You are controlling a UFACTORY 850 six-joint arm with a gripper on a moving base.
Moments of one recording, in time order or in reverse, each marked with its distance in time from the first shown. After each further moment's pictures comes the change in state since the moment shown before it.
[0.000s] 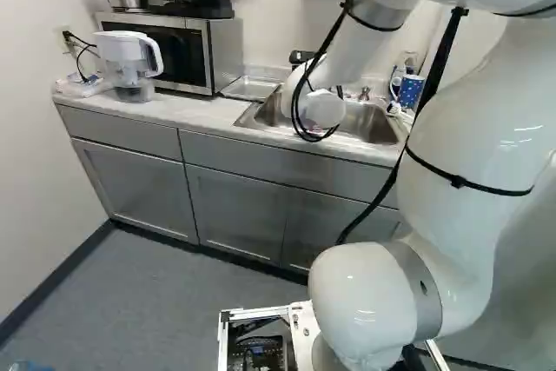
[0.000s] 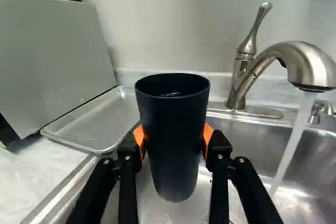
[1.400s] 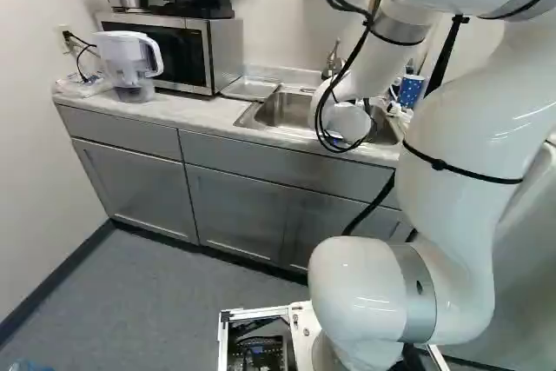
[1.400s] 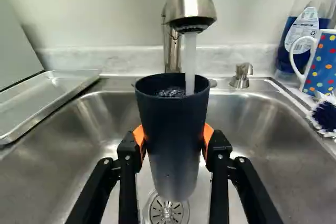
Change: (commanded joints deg) arm -12.0 -3.4 2.7 0.0 0.2 0.0
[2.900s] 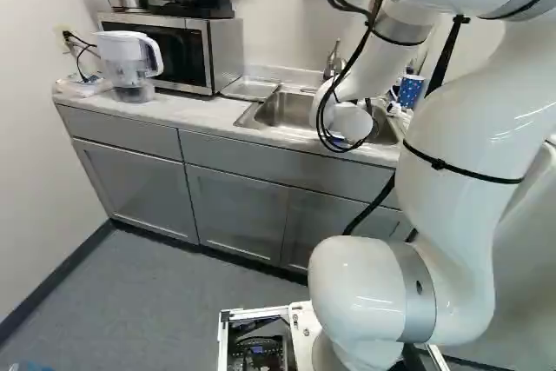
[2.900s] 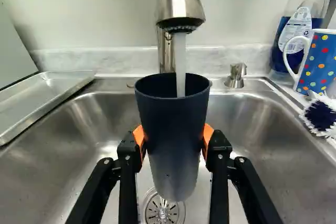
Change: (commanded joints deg) arm -1.6 -0.2 -0.2 0.0 0.0 0.0
